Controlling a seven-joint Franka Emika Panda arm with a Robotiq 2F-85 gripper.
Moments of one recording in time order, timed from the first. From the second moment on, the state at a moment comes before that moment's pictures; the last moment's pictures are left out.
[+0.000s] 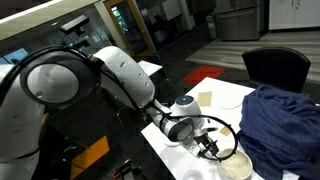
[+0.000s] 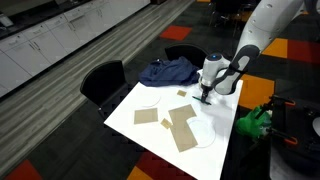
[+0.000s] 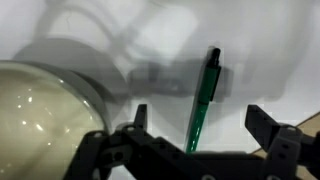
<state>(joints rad) -0.11 0.82 -0.03 -2.10 -0.09 2.96 -0.11</state>
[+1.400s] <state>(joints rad) -0.04 0.87 -0.06 -2.04 -0.09 2.97 -0.11</state>
